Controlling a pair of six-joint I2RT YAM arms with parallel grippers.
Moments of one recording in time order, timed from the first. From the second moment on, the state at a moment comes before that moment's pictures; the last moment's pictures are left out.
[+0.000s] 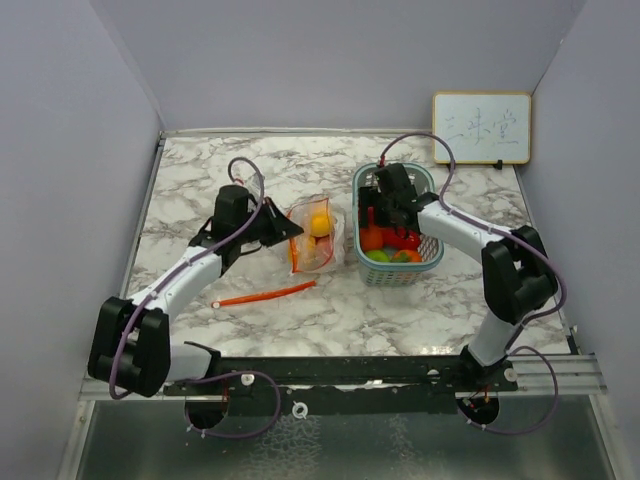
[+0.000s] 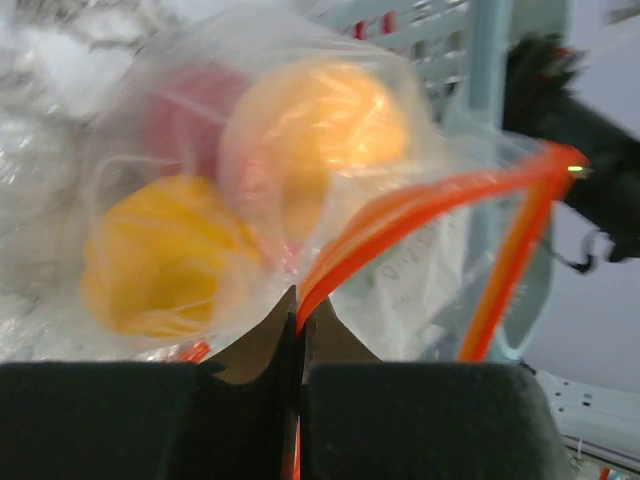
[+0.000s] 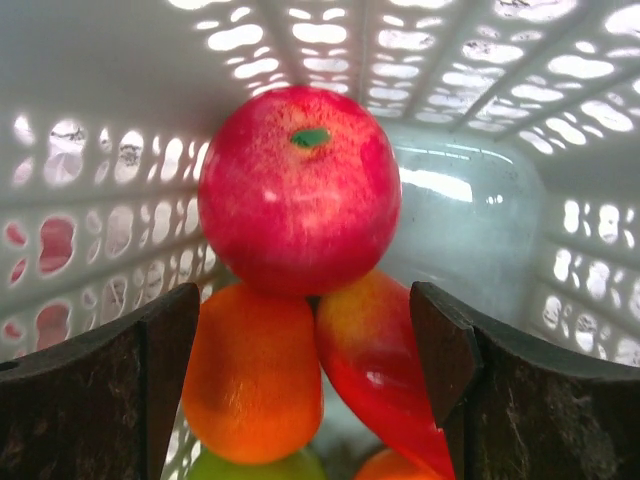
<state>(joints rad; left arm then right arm) -0.31 1.31 0.71 0.02 0.49 -0.82 0.50 1.73 1.20 -0.33 0.19 0.32</state>
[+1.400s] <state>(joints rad) -0.31 1.21 0.93 -0.10 0.46 -0.73 0.66 1.22 1.07 -0.09 -0.54 0.26</state>
